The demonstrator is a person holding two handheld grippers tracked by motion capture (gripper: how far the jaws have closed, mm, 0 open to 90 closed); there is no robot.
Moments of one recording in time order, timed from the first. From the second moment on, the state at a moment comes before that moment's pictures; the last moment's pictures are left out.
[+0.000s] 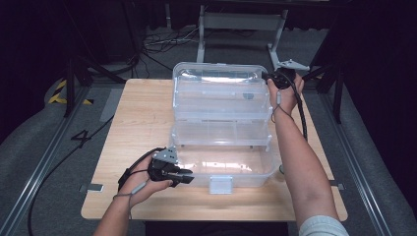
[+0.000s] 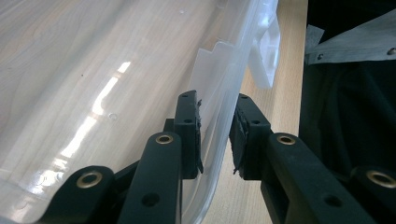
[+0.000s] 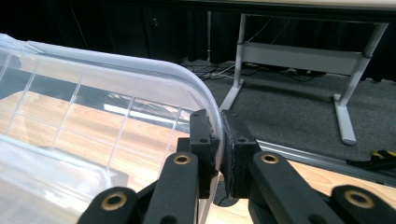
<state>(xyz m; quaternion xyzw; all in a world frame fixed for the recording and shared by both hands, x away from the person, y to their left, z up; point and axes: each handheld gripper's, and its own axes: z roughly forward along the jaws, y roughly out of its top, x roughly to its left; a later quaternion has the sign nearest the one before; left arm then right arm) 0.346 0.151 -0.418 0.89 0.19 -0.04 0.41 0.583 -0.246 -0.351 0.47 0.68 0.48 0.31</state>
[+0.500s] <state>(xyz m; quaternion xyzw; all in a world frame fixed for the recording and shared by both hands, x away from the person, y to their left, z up) 0.345 0.150 -0.419 0.89 0.19 -0.03 0.41 0.591 -0.247 -0.359 0.47 0.68 0.48 0.29</state>
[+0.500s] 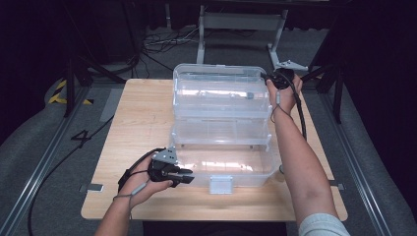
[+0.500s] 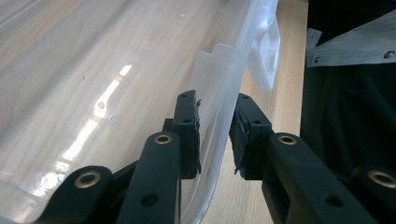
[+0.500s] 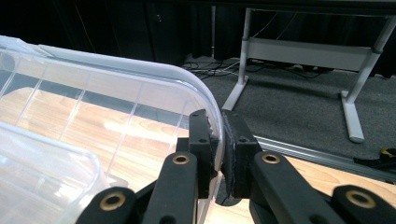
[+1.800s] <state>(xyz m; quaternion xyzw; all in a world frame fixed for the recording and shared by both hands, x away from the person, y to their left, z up) 0.344 0.150 -0.419 0.89 0.18 -0.02 0.41 0.606 -0.251 -0.378 0.47 0.69 0.48 0.27</state>
